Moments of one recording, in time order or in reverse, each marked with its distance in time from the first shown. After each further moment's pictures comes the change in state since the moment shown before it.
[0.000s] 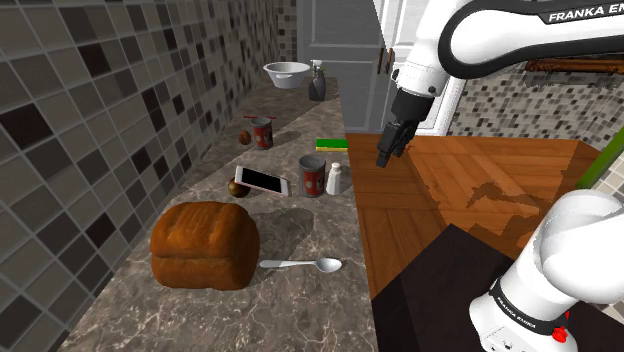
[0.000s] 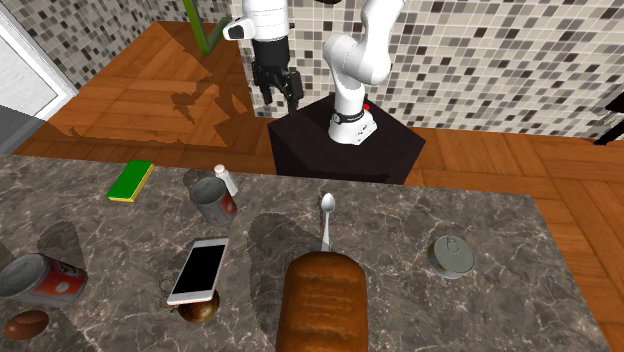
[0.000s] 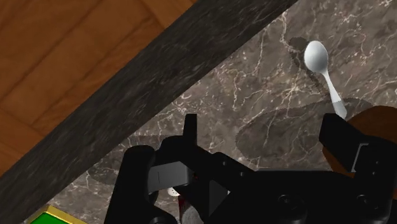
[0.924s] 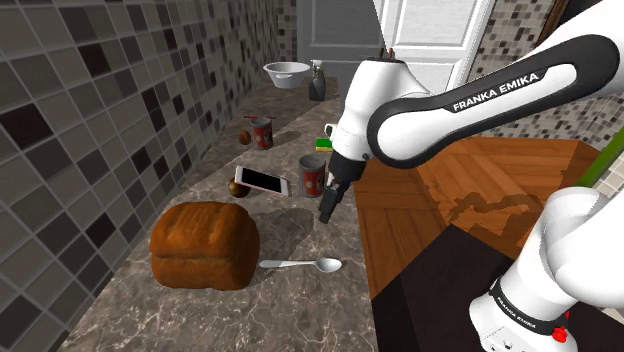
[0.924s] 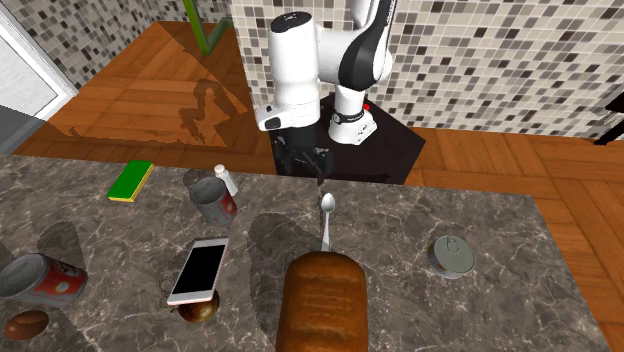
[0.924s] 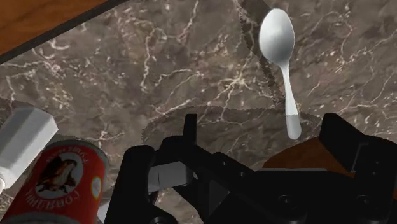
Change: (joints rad) arm 0.160 0.335 0.192 -0.018 0.090 0.436 -0.042
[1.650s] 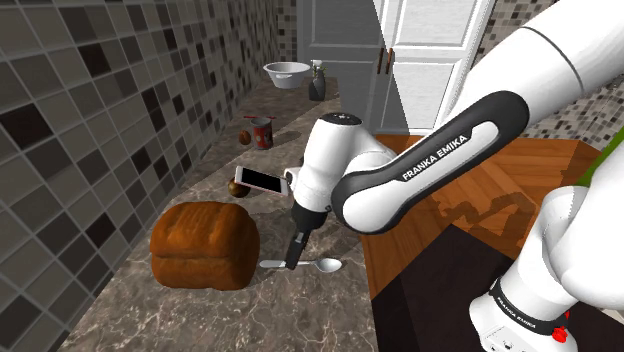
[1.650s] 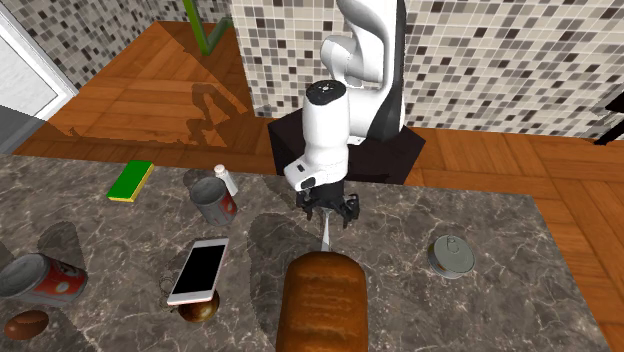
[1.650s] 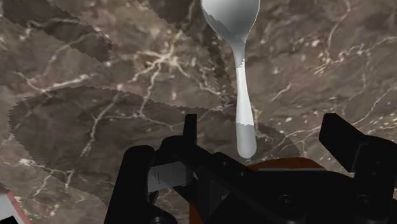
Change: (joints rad) arm 0.068 0.307 0.125 0.077 -0.070 0.280 0.024
